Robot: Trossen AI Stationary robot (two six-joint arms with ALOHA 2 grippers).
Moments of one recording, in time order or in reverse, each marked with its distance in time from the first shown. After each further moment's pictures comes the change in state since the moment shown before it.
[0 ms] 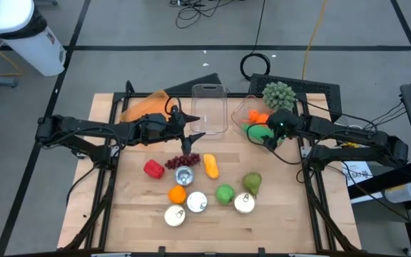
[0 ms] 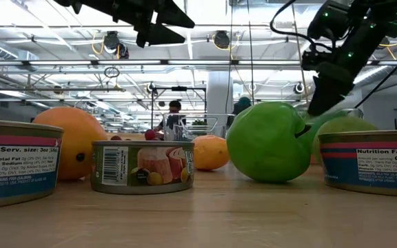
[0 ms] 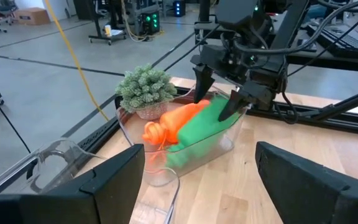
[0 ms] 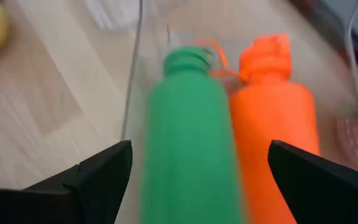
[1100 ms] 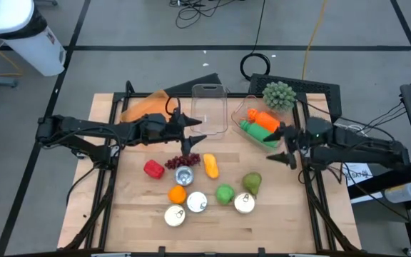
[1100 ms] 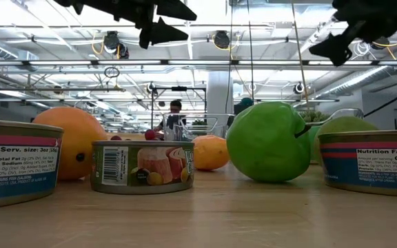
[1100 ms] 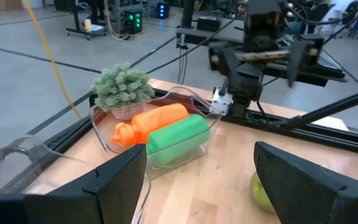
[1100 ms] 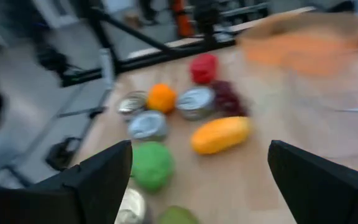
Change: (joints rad) left arm -0.003 0.005 0.000 0.021 0.081 -0.089; right arm 0.252 -0.429 -0.139 0.319 -0.449 0.078
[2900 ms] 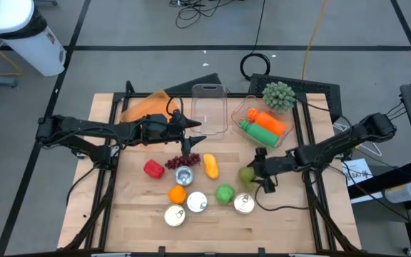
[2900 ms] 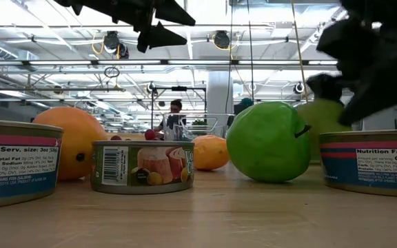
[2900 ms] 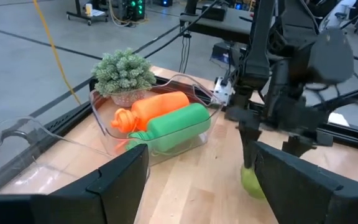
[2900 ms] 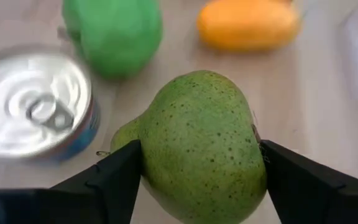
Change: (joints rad) left arm 0.000 0.000 0.000 -0.042 -0.002 -0.052; right arm 0.454 0.629 -0.019 0.175 0.497 -0.190
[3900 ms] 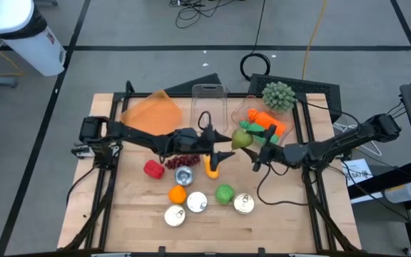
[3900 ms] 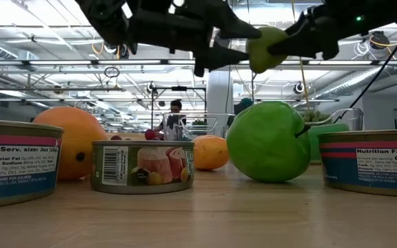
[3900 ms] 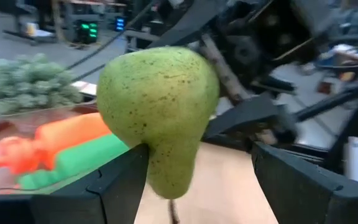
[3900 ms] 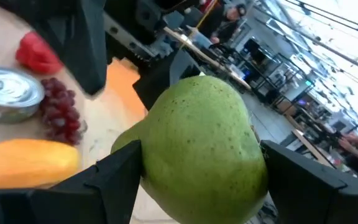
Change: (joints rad) left arm -0.063 0.510 0.159 0.522 0.115 -0.002; right arm -0.026 -0.077 -0.002 0.552 0.563 -0.549
